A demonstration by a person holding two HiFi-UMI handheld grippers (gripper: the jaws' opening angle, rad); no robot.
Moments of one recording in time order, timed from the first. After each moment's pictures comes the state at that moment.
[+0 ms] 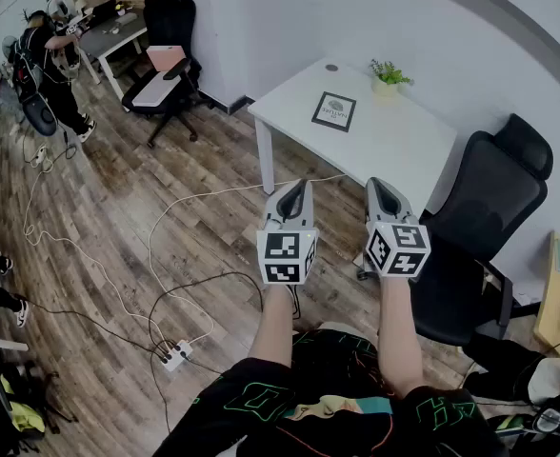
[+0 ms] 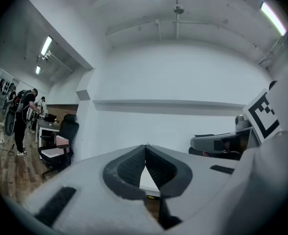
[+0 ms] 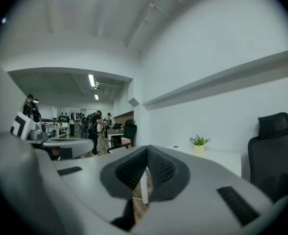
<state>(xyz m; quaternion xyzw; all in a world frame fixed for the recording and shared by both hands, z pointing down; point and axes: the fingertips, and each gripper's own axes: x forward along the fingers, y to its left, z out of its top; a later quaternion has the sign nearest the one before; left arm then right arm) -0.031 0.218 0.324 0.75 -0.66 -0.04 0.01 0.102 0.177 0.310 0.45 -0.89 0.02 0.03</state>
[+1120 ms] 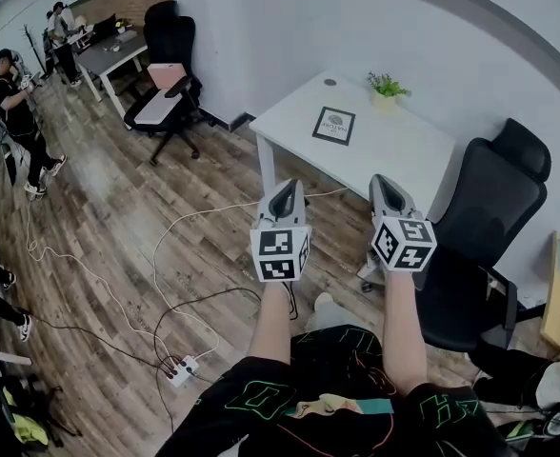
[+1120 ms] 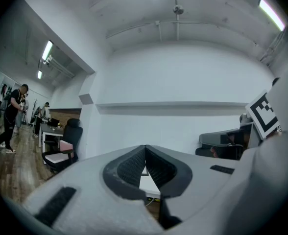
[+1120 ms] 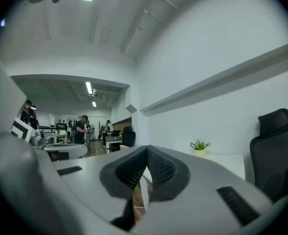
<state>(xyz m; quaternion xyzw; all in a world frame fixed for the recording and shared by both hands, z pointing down) -0.059 0.206 0.311 0.74 -0.67 -0.04 0.00 0.104 0.158 0.291 0.46 -0.89 0.03 -0.01</state>
